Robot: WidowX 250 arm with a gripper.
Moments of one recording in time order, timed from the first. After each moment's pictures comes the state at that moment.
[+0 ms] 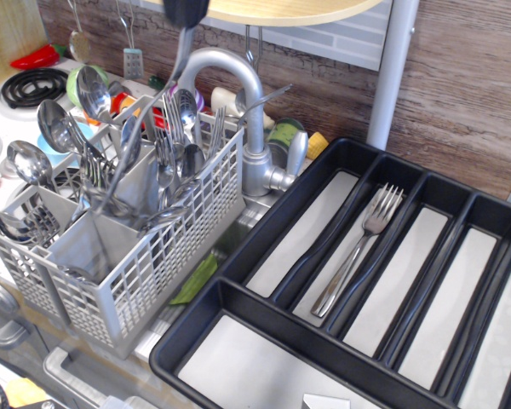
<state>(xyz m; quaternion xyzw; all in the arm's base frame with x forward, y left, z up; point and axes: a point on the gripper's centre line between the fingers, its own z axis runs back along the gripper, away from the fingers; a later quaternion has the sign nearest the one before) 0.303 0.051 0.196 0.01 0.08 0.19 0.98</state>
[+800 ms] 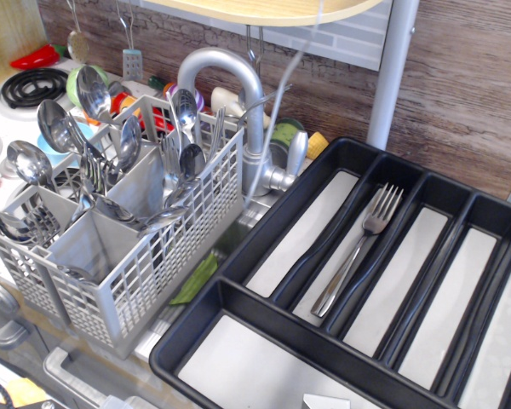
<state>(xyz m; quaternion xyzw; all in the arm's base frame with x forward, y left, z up) 0.363 -0.011 0.186 -0.08 0.09 0.23 0.96</state>
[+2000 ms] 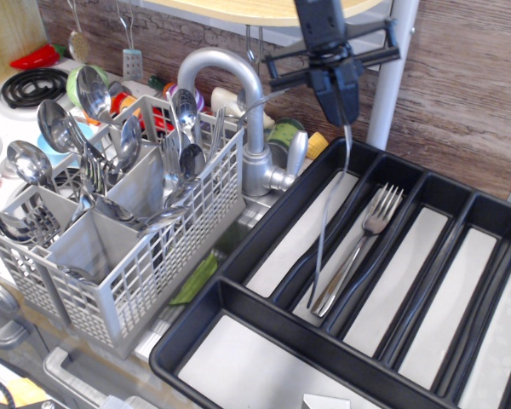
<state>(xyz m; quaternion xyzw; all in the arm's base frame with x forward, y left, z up) 0.354 -0.041 0.098 -0.18 0.04 0.18 0.97</state>
